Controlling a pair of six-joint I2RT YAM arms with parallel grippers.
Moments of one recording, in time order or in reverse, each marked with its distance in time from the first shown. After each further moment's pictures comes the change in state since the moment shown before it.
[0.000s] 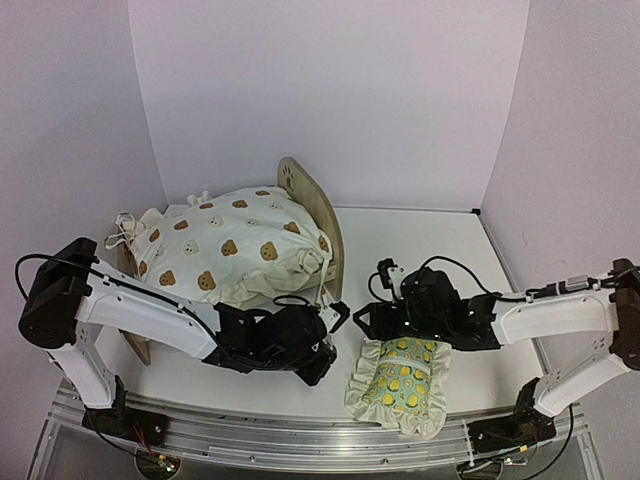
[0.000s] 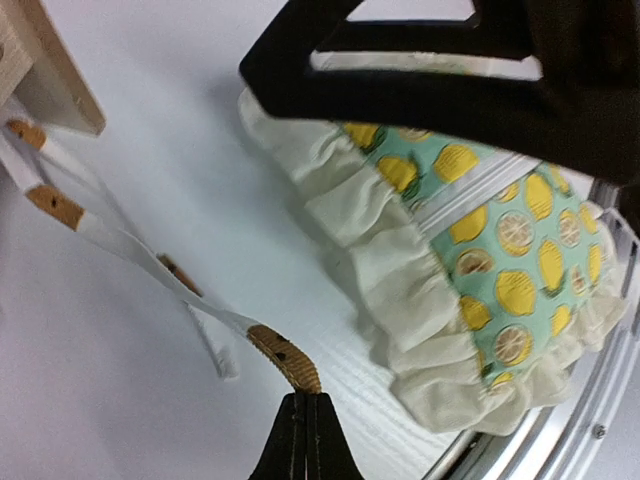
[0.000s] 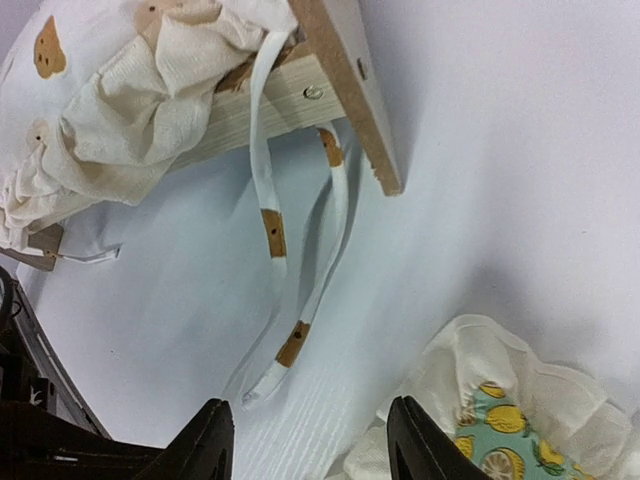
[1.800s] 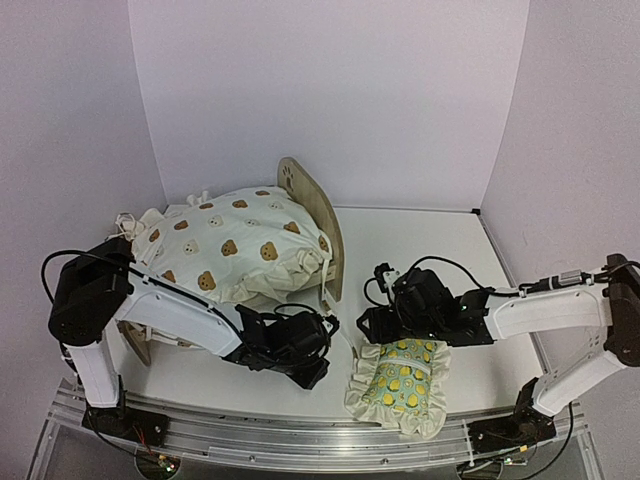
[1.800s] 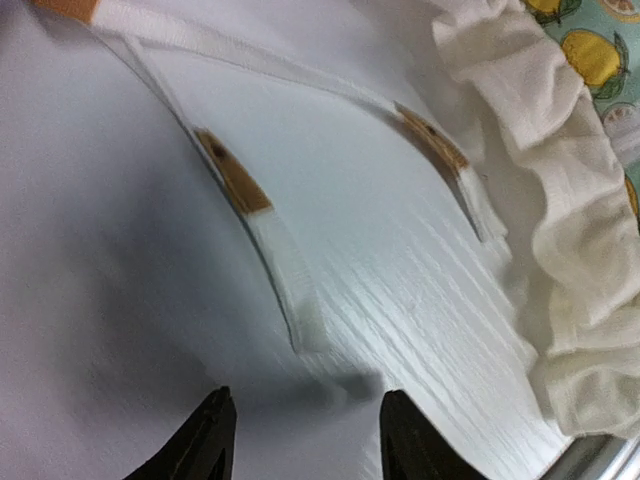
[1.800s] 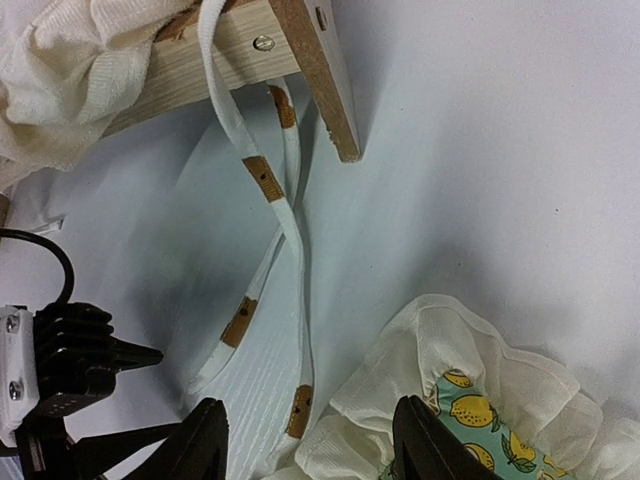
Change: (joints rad) left arm 0.064 0.149 0.027 -0.103 0.043 -0.062; right arm 0.000 0.053 0.057 -0.133 0.042 -0.046
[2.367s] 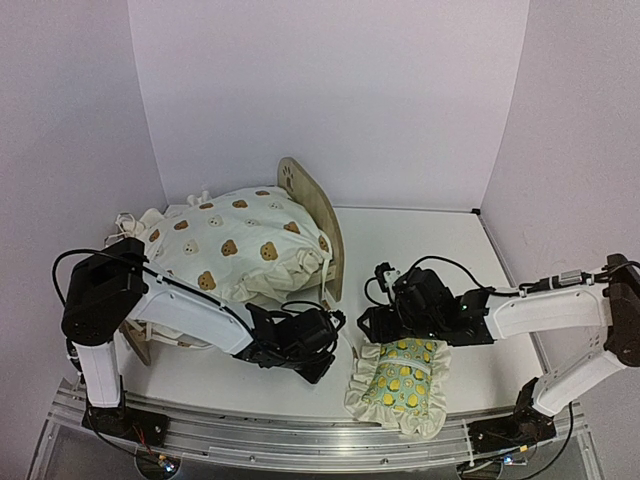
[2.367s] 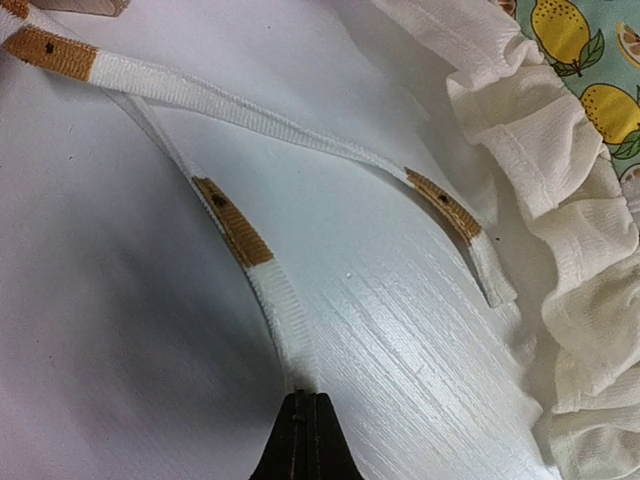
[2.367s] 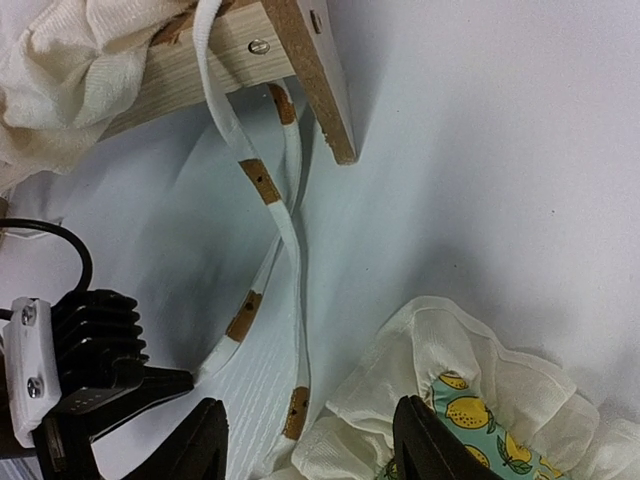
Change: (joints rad) left arm 0.011 0.060 0.058 0.020 -0.038 0.032; right arm -0.009 -0.002 -0.001 0.000 0.003 -0.001
